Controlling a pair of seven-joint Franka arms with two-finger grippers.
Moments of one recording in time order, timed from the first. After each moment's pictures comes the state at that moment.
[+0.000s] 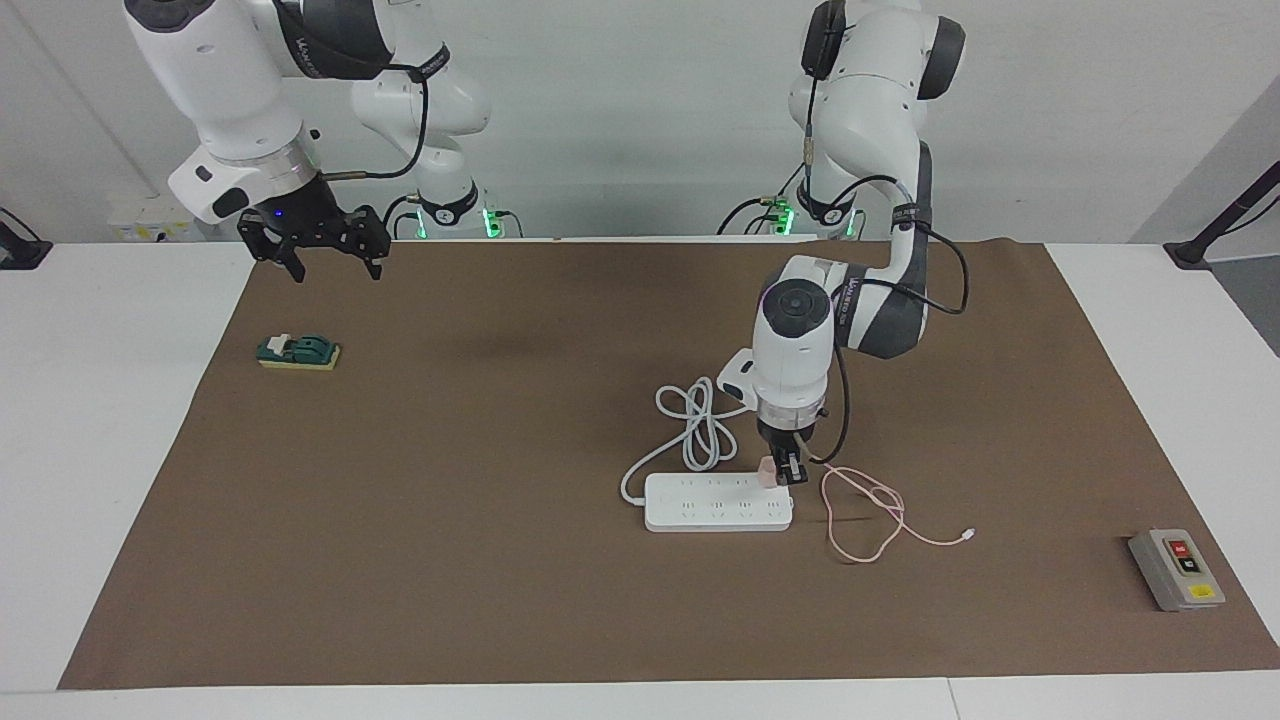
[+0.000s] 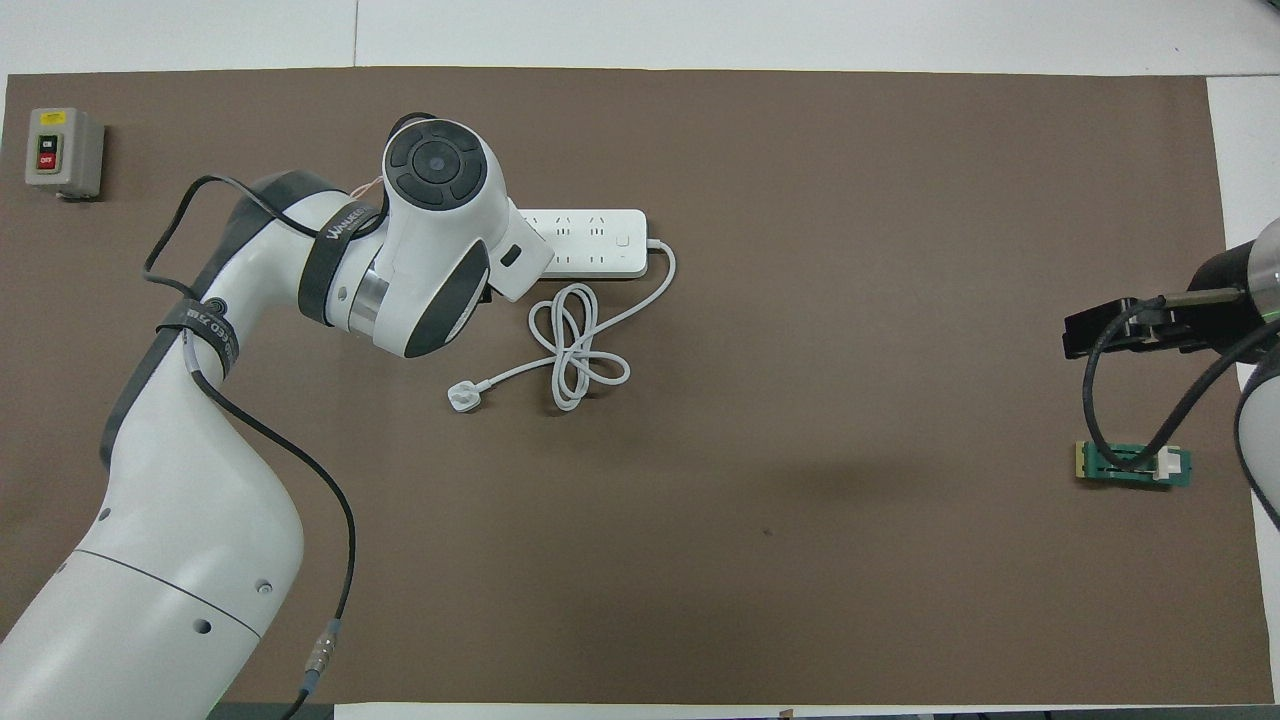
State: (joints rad) left arm -0.46 0.55 0.01 -1.53 0.18 2.11 1.01; right arm -0.08 -0.07 0.10 -1.73 0.00 1.60 0.00
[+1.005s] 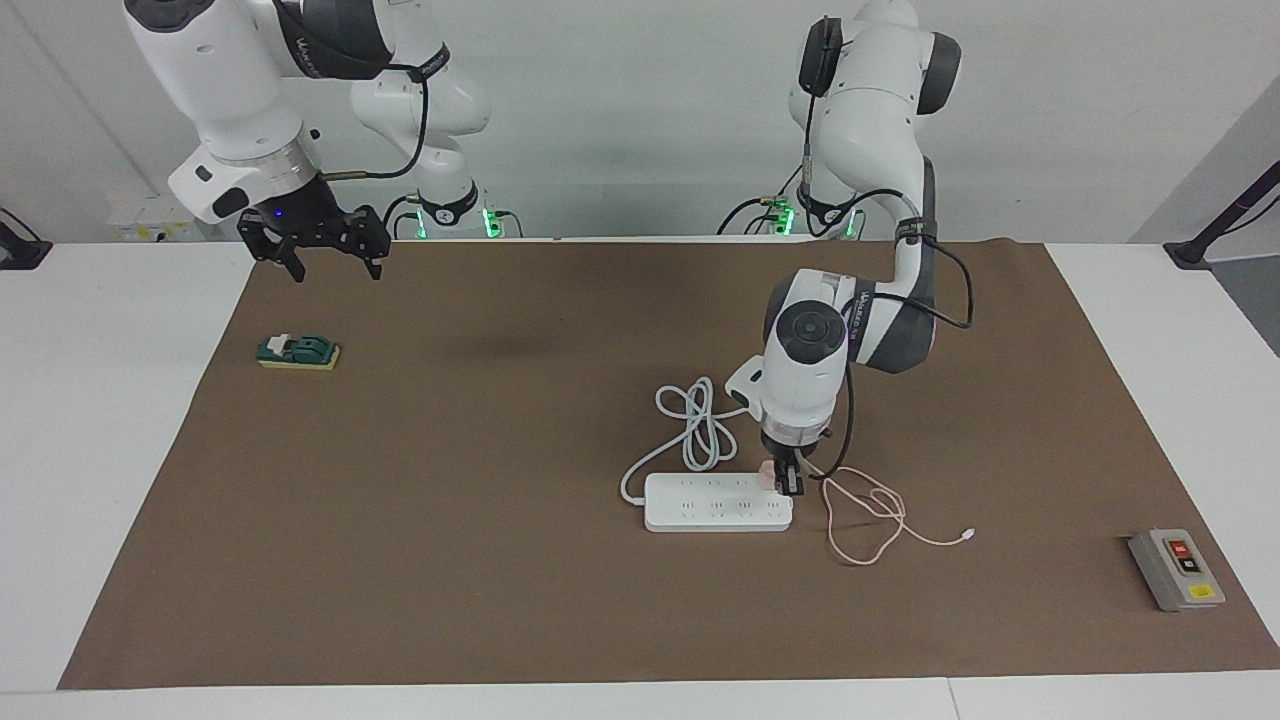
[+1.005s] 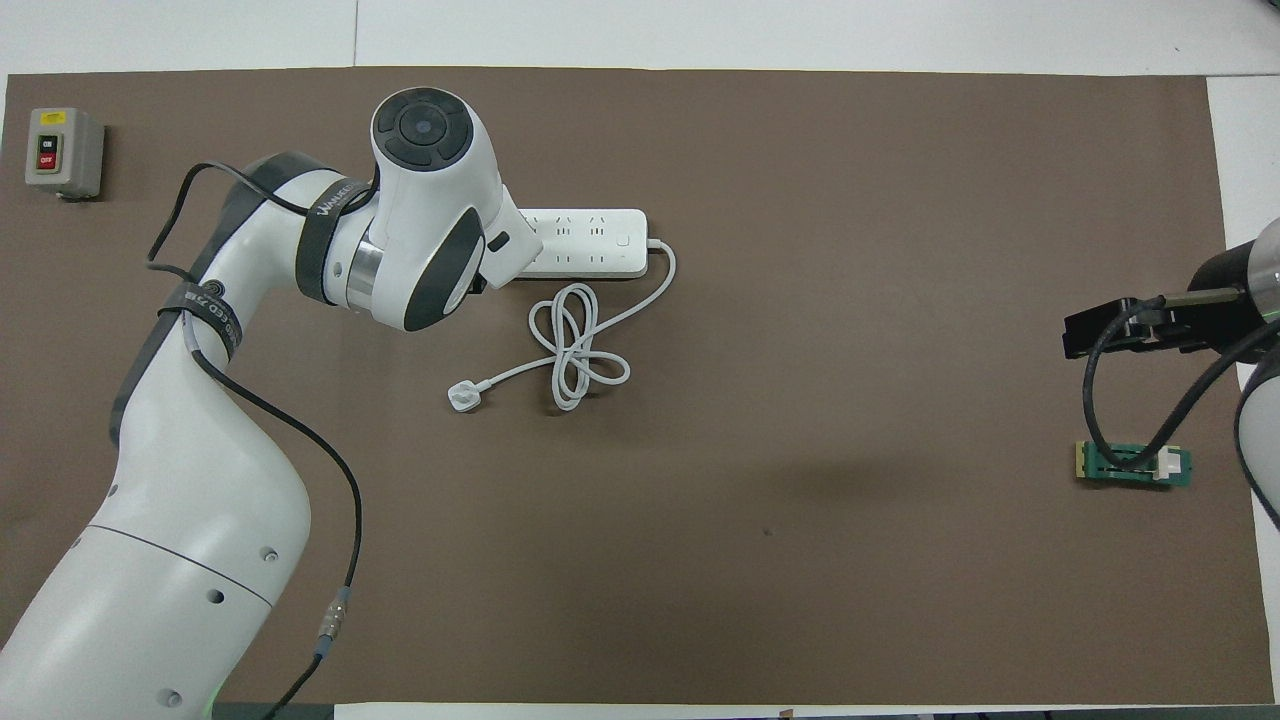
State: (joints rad) left arm -0.46 0.60 0.03 -1.44 0.10 2.03 1.21; right arm -0.08 -0.07 0.10 -1.73 0.00 1.60 0.00
